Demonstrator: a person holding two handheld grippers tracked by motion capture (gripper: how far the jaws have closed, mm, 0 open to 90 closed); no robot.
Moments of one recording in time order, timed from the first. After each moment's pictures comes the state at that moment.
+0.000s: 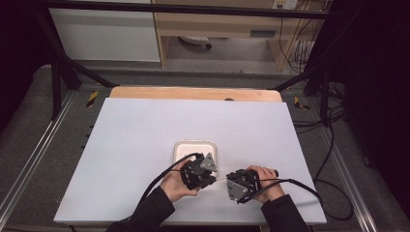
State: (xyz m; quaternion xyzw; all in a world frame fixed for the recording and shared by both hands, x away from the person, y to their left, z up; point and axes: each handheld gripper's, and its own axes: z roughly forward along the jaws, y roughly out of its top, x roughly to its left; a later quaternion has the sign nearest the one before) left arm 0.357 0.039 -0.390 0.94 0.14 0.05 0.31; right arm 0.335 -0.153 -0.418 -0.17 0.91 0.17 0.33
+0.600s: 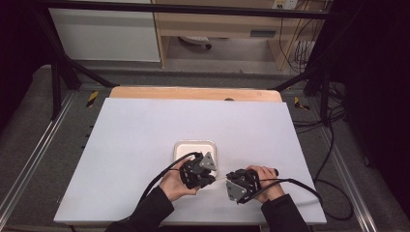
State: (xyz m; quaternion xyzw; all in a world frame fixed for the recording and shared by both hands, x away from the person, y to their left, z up) left arm 0.359 0.042 -0.389 0.94 0.15 0.05 0.31; right arm 0.334 -0.151 -0.414 -0.17 0.91 0.16 0.33
